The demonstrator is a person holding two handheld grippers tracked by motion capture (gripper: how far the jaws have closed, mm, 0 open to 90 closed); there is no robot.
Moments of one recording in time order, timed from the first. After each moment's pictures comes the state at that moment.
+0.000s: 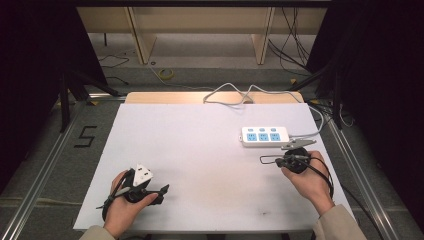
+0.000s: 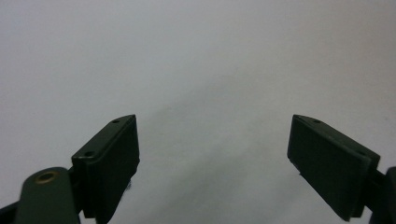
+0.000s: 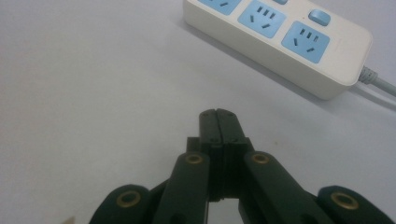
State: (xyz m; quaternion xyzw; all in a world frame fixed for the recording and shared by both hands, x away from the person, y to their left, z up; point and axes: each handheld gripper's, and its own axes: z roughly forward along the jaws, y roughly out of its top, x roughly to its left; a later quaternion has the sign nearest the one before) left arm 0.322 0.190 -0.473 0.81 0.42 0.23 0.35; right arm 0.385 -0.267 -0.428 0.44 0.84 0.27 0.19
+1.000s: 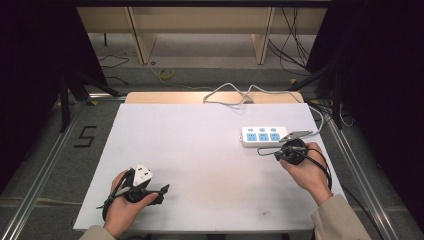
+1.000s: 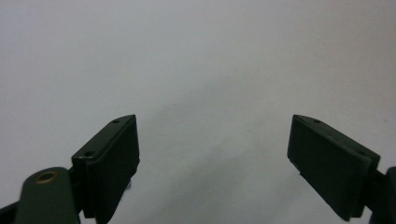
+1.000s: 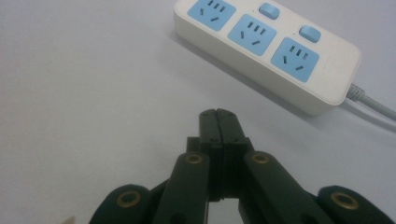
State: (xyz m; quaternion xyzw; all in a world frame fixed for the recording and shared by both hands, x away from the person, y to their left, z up) left arm 0.323 0.190 -0.473 0.81 0.42 0.23 0.35; right arm 0.404 -0.262 -0.416 0.44 0.84 0.25 0.19
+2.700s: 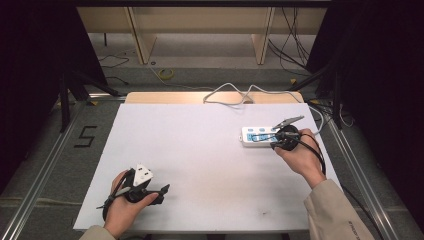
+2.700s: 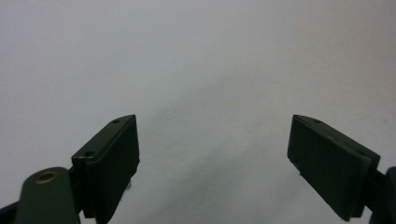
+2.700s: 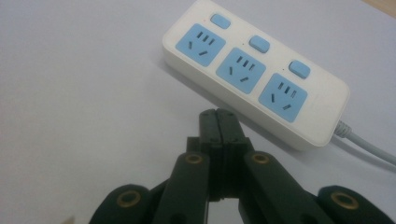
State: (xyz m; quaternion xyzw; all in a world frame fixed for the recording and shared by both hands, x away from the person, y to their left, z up) left arm 0.323 0.190 -0.473 0.81 0.42 0.23 0.35; right arm 0.439 -0.249 -0.402 0.43 0.85 0.23 0.18
